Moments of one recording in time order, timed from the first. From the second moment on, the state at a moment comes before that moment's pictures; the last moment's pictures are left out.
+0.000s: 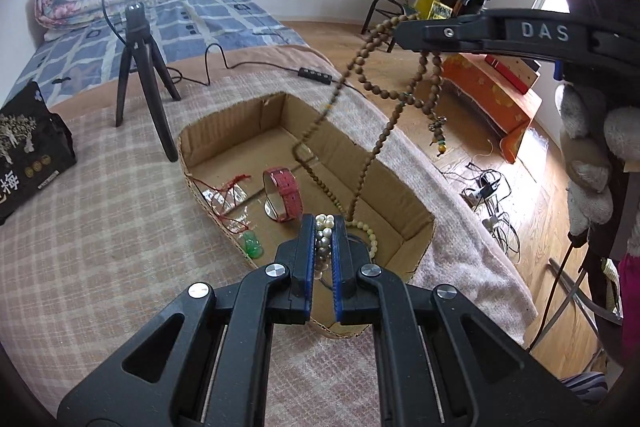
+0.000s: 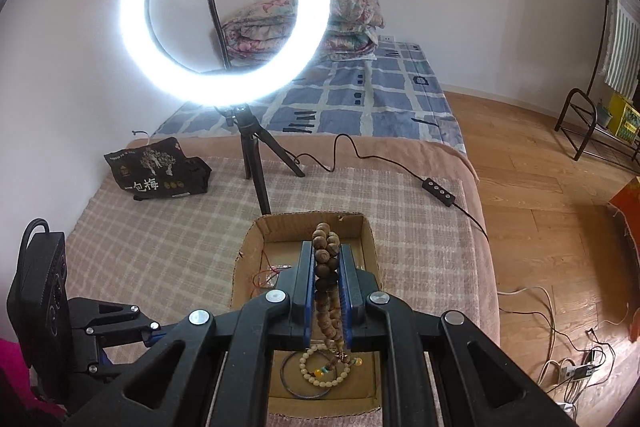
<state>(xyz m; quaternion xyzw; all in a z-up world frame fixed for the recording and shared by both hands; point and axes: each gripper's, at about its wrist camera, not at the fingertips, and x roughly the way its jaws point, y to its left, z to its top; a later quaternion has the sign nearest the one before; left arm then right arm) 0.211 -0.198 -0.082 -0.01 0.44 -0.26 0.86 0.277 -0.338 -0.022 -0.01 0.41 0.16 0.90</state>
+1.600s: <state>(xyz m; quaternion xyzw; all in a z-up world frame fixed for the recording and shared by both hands) 0.184 -0.143 -0.082 0.00 0.44 -0.23 0.87 0.255 -0.322 -0.053 0.03 0.42 0.13 0.90</state>
